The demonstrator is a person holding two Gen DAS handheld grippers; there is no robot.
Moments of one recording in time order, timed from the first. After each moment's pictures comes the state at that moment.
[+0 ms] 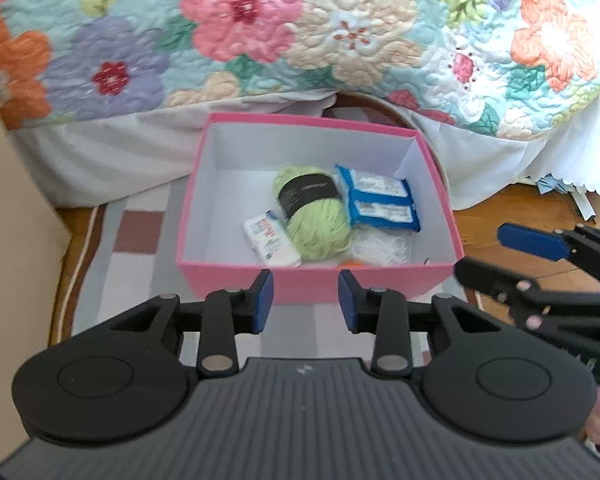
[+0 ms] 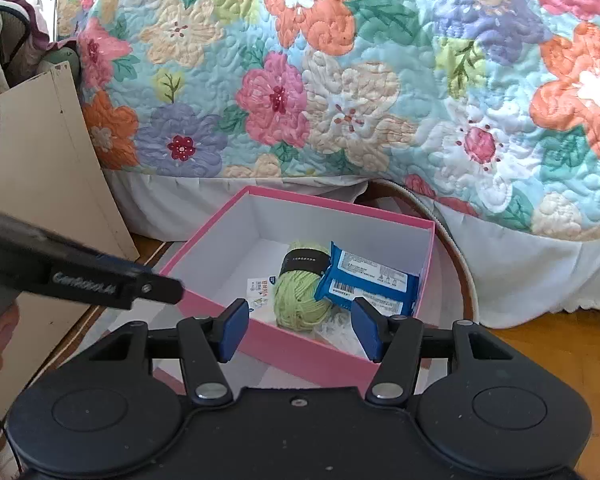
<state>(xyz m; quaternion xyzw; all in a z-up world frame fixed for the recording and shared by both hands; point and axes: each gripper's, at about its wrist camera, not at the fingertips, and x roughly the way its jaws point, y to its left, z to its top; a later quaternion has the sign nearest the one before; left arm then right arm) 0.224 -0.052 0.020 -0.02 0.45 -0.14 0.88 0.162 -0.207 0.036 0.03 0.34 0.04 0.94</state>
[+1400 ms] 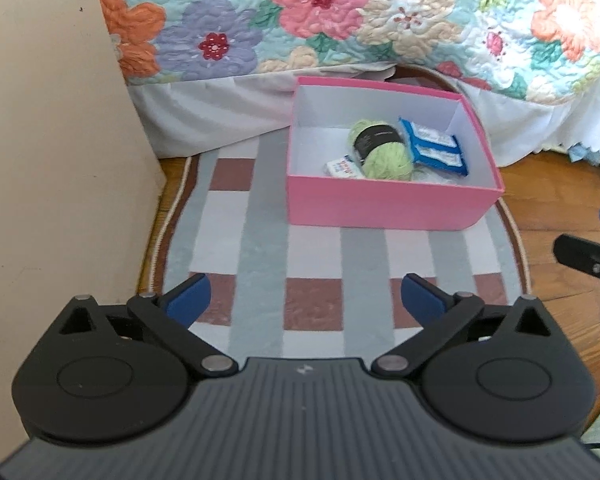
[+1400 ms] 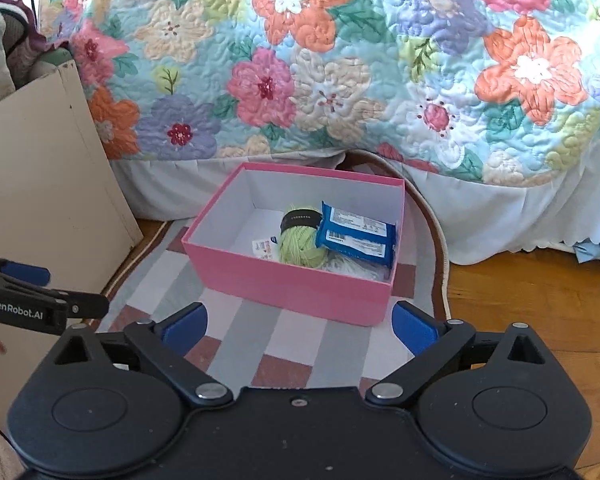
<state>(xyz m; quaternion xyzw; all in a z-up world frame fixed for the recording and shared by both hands) 0.134 0.017 0.043 0.02 0.47 -0.07 0.88 0.083 -0.166 0.066 0.05 0.37 -0.03 0.93</state>
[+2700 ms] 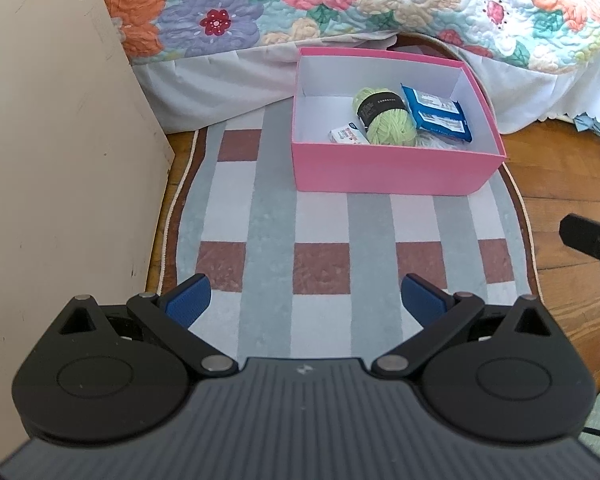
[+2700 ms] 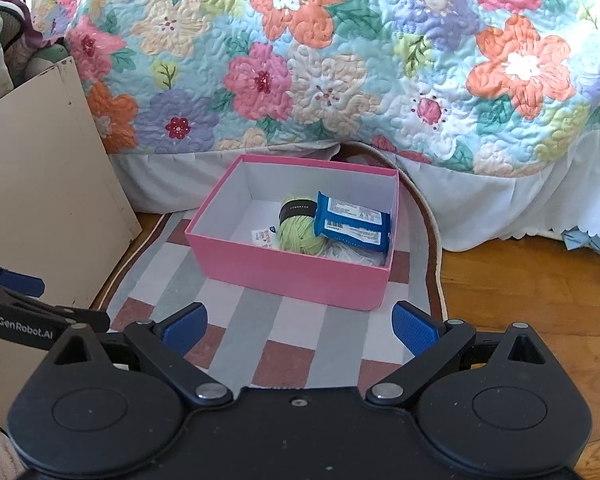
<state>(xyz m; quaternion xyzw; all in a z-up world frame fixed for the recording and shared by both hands) 0.126 0.015 0.049 0.05 0.51 -0.07 0.86 0.072 -0.158 0.075 0.06 0.39 -0.04 0.92</state>
